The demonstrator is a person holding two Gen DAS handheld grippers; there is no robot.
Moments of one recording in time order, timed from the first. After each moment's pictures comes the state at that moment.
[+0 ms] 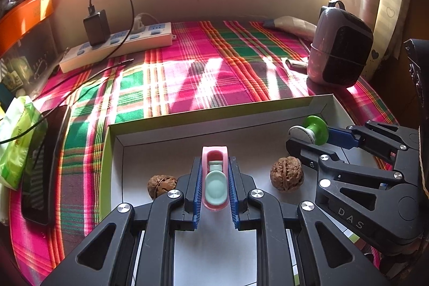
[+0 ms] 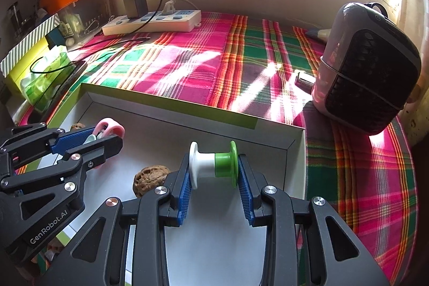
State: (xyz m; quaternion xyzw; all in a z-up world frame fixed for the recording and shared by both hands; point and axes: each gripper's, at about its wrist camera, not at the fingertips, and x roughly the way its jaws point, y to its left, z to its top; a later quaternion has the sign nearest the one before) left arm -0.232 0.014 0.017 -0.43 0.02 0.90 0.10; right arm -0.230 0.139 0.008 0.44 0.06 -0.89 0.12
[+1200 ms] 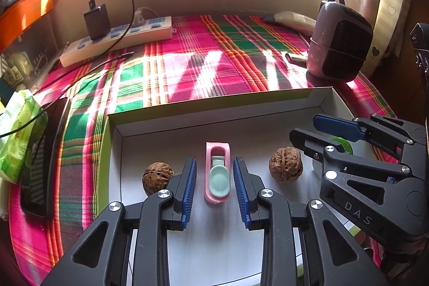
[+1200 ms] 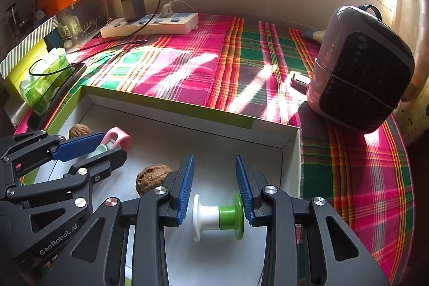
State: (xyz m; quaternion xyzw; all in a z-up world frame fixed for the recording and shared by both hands) left arm -0.225 0.015 0.016 -0.44 0.02 0.89 0.10; right arm -0.222 0.138 0.015 0.44 0.06 -0.89 0.11
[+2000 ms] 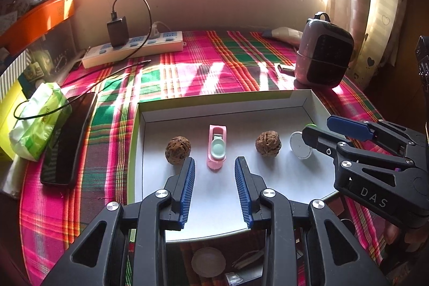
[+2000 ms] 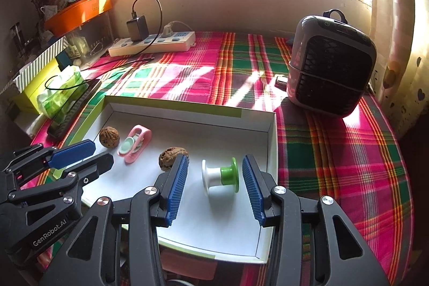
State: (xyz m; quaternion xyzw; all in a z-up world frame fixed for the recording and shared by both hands) left arm -0.170 0.004 0.044 -0.41 0.00 0.91 0.08; right arm -0.175 0.150 0.041 0.41 0.02 -0.91 0.10
